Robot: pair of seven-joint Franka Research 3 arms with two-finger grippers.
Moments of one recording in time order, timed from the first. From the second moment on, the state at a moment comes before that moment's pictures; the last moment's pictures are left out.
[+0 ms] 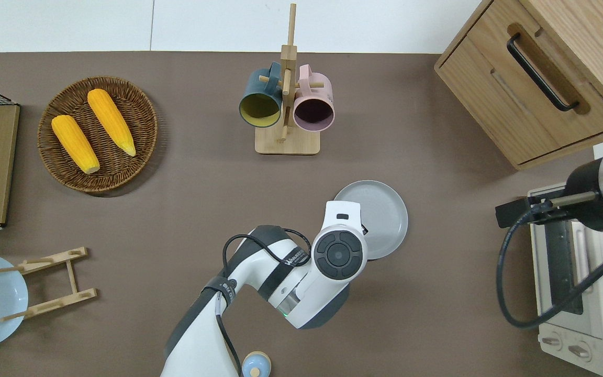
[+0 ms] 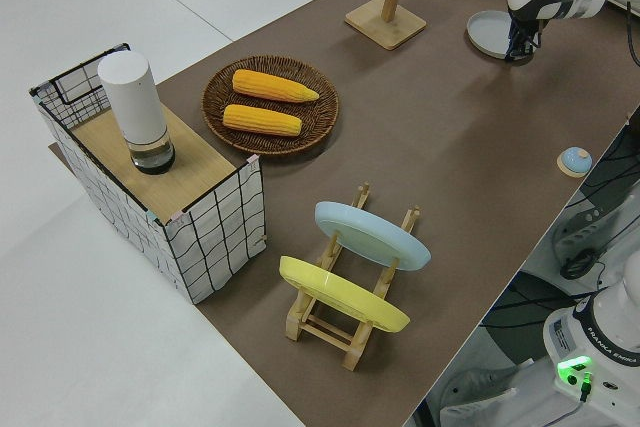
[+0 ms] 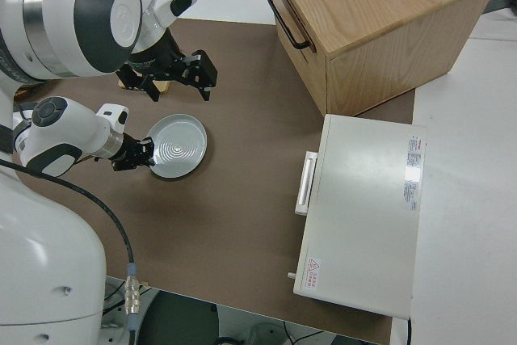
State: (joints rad) left arm -0.62 0.45 -0.20 -1.84 0.01 2.43 -1.46; right arm 0.02 -0.01 0.12 -1.48 0.00 1.39 0.03
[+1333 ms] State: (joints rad) left arm -0.71 0.56 -0.20 -1.68 0.09 2.42 -1.56; right arm 0.02 -0.01 0.12 -1.48 0.00 1.39 0.03
